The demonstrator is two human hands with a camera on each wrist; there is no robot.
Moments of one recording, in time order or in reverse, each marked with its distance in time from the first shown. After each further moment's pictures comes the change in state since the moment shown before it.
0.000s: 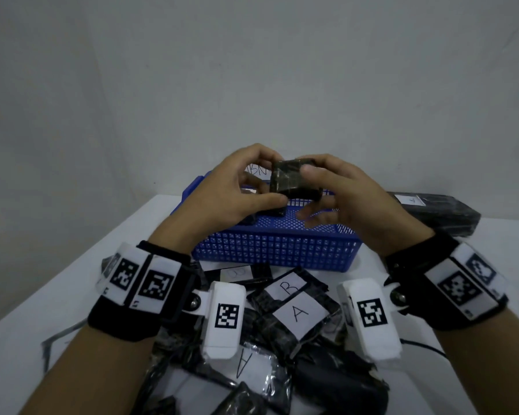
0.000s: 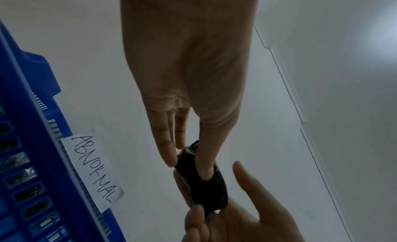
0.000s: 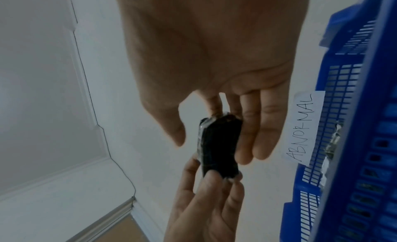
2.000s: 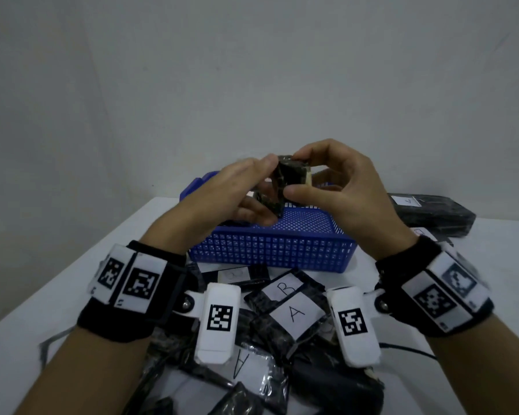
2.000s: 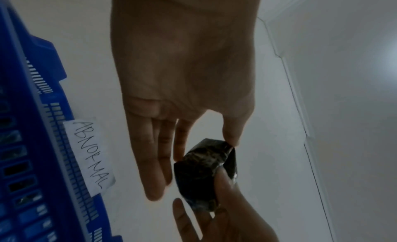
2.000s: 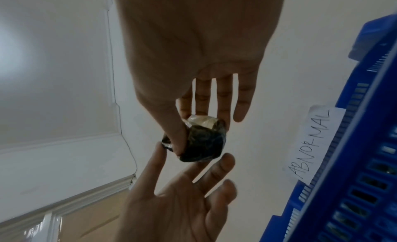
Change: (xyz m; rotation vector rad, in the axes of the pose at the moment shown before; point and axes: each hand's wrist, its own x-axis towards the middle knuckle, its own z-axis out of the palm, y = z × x) left_hand -0.002 0.009 0.002 -0.226 -0.078 -0.214; right_hand -0.003 0.005 0.005 -0.236 0.169 -0.389
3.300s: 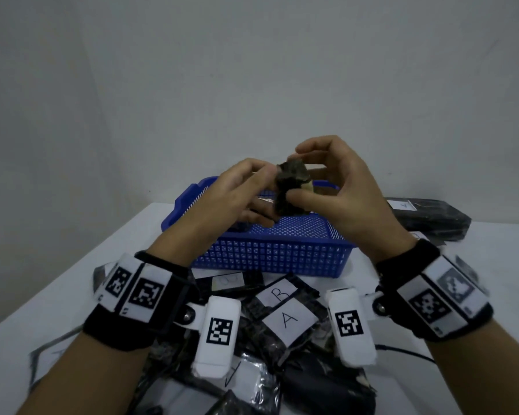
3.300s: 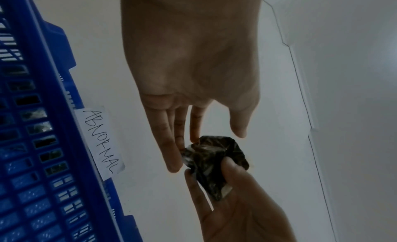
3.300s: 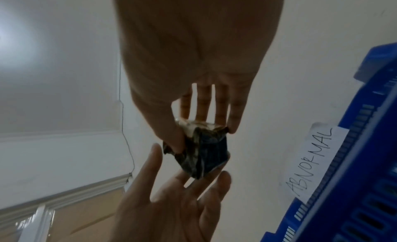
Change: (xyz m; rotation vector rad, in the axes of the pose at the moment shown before) left_hand 0.004 -0.005 0.014 -0.073 0.056 0.141; right_hand 0.002 0.002 -0.009 0.017 -0.055 -0.064
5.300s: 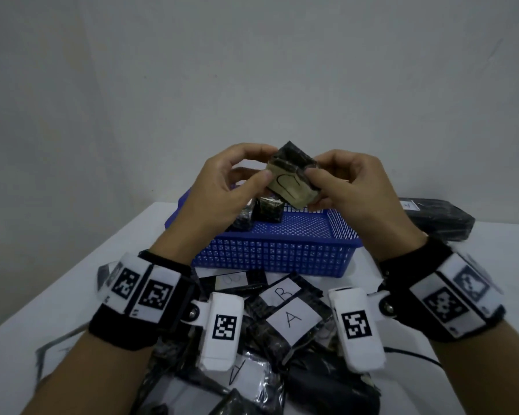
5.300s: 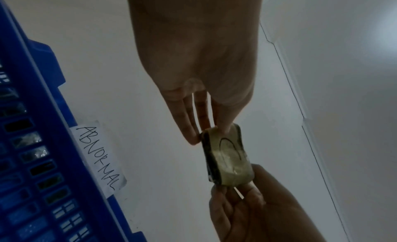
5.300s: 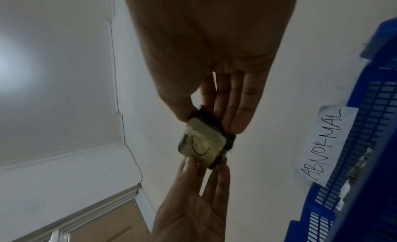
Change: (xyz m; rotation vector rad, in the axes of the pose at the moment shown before) left_hand 0.000 -0.001 -0.007 0.138 0.160 0.284; right_hand 0.001 -0.009 0.002 0.081 0.142 0.179
